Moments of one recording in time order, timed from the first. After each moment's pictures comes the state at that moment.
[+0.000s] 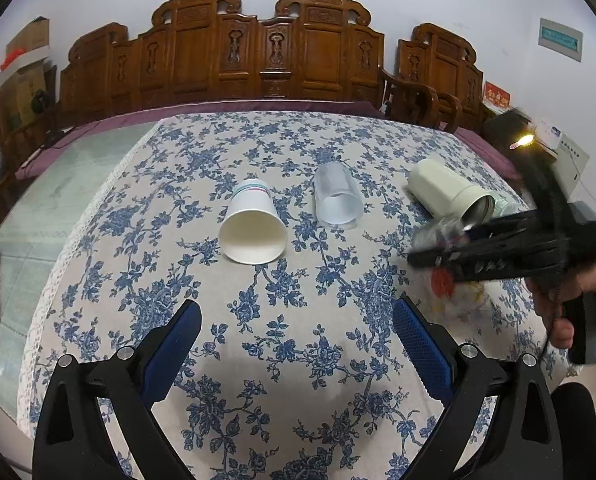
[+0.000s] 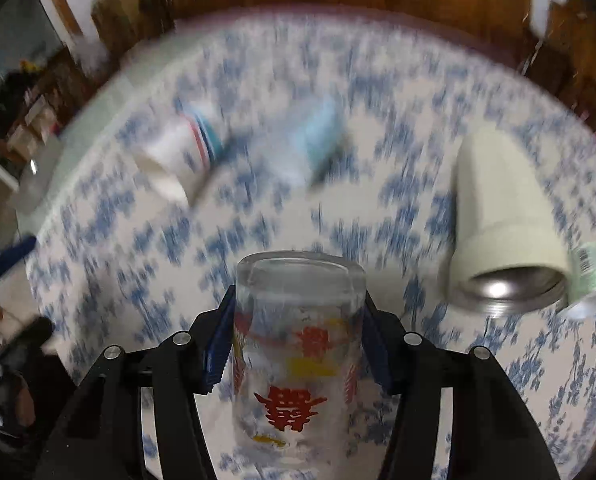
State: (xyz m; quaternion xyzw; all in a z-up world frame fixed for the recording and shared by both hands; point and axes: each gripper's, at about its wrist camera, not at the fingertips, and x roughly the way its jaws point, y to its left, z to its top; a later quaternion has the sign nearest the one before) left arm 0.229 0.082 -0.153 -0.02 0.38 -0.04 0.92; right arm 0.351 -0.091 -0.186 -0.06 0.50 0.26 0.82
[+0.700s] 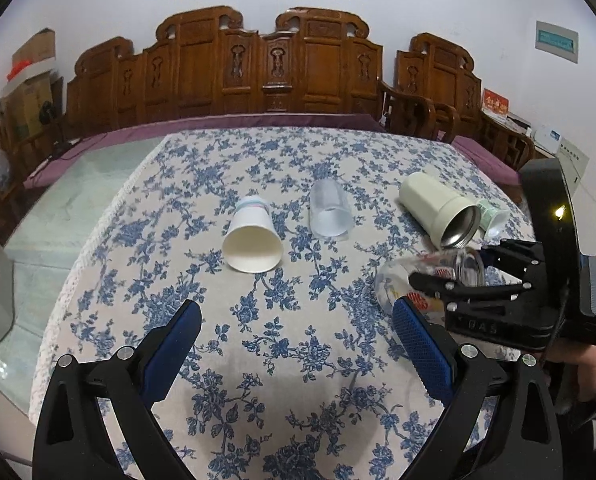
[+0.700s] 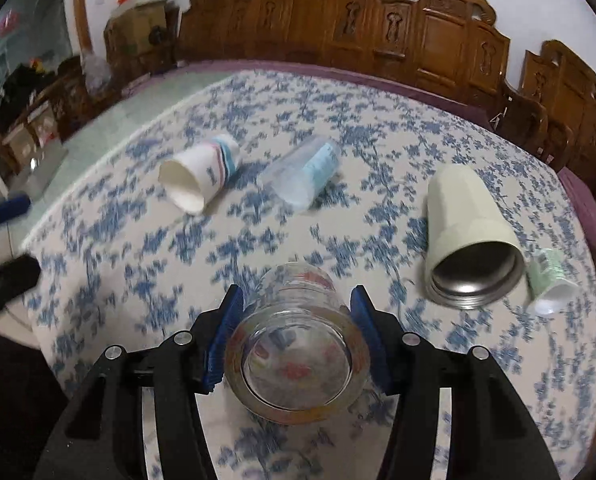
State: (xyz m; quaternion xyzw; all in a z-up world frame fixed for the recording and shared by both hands) left arm 0.205 0.071 -0.127 -0.01 0.36 -0.03 0.93; right arm 0.302 -0.092 -0.179 -0.12 0.43 0.23 0.87
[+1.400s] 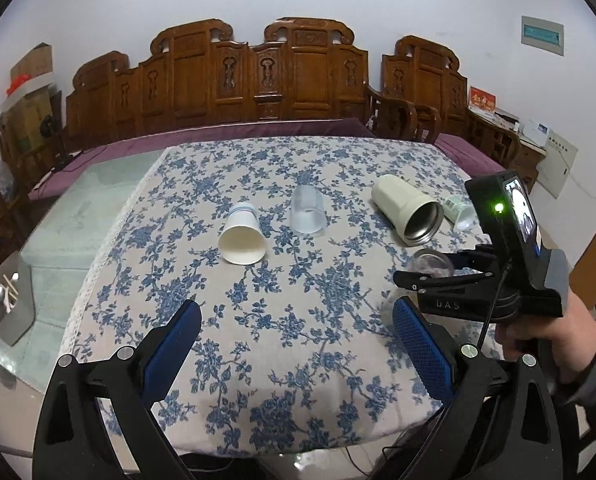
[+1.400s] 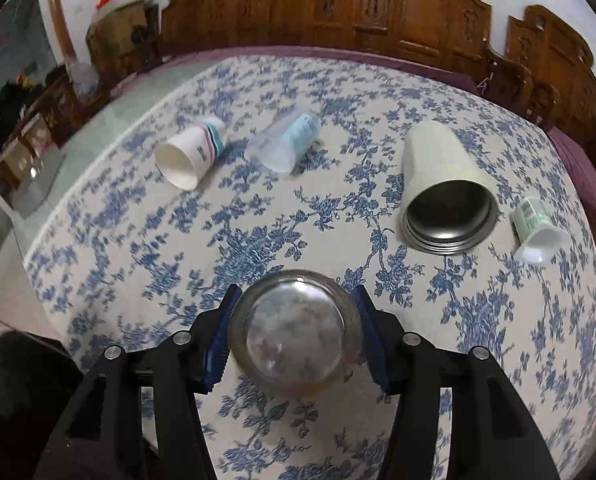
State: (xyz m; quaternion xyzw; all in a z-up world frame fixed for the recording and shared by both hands) left arm 0.149 0.047 -0.085 0.00 0.35 -0.04 0.93; right arm 0.278 -0.126 -0.173 -0.06 0.46 0.21 0.86
